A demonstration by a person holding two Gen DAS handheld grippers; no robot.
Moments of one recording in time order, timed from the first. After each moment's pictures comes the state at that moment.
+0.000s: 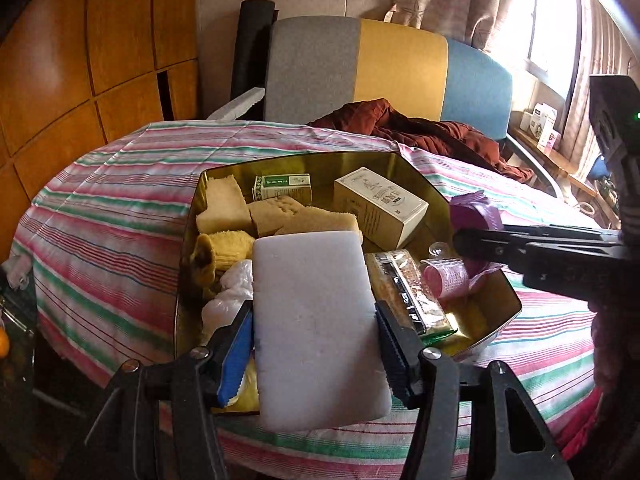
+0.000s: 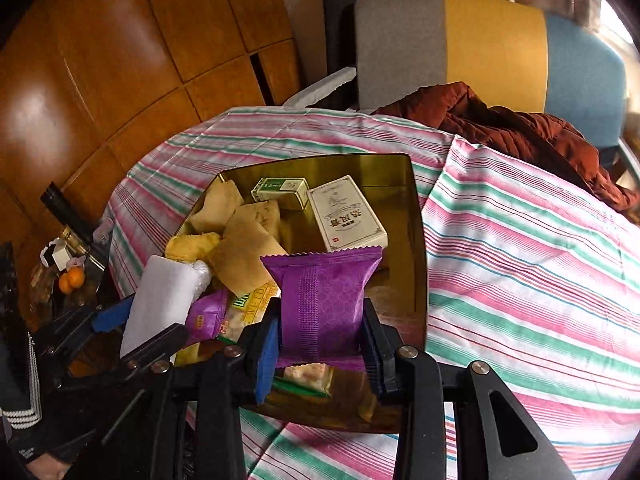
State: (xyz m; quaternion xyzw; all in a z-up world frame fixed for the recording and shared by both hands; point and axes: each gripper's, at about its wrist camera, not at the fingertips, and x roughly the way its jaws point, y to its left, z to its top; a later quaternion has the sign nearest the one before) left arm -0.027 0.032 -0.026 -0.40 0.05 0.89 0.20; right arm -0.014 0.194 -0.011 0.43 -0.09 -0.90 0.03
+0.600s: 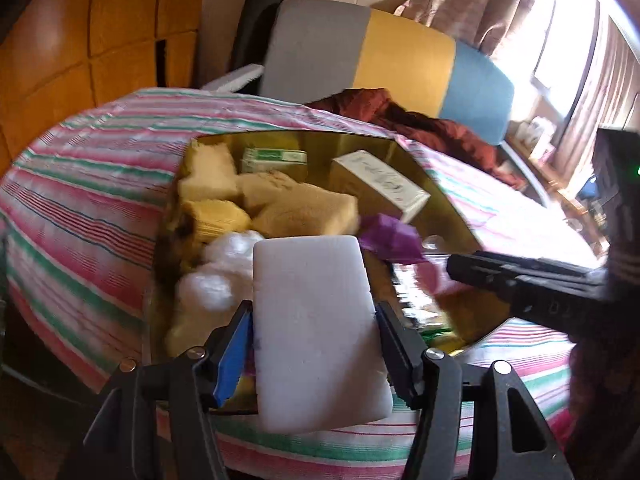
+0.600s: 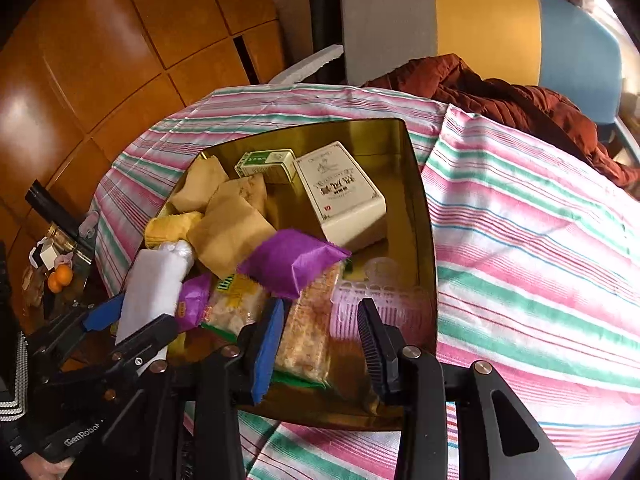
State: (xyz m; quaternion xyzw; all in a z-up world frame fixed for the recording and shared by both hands) left arm -0.041 0.026 -0.044 -0.44 -0.01 0.87 0.23; right arm -0.017 0.198 -0.037 0.46 -0.11 -0.88 0.01
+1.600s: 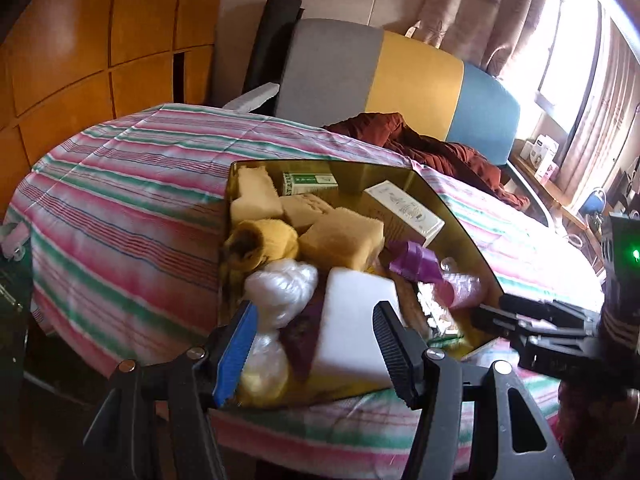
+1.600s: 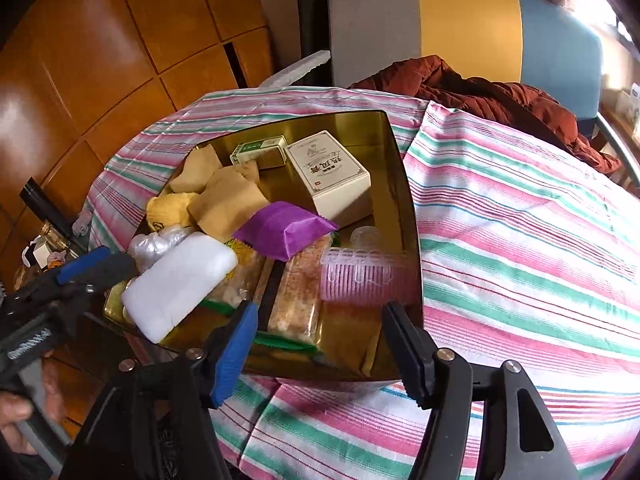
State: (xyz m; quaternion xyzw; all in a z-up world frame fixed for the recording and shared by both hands) left arm -0.041 -0.015 -0.019 -0.41 -0.01 0.89 0.21; right arm 0.014 0.192 -0.040 0.45 -0.10 -0.89 -0.01
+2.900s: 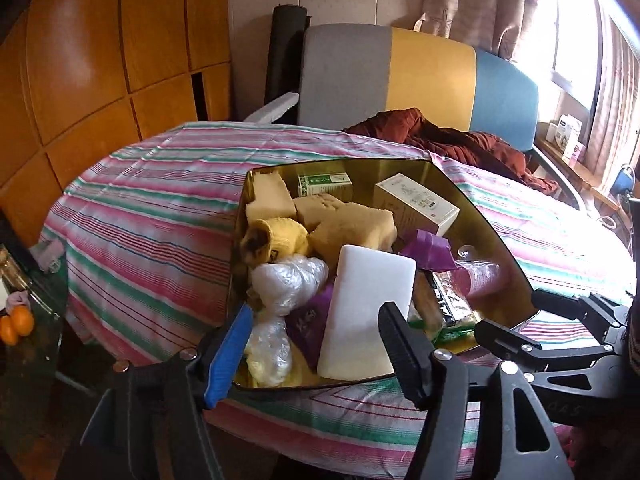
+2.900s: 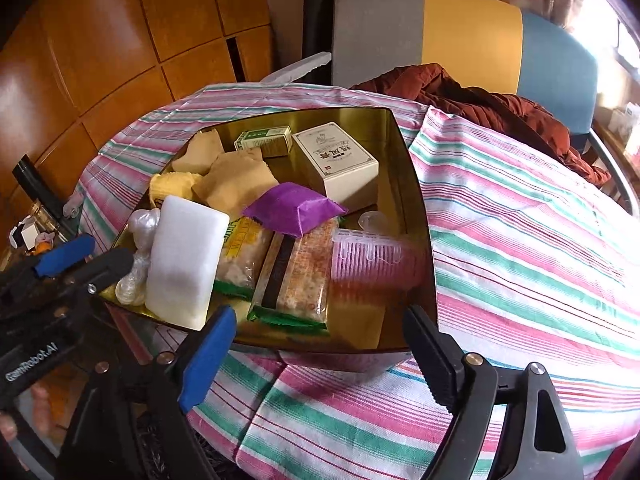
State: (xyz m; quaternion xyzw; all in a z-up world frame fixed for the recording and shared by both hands) left arm -0.018 0.011 -0.017 -0.39 0.05 0.91 0.14; right arm 0.024 0.169 -0.046 0.44 -0.07 -0.89 -0.03
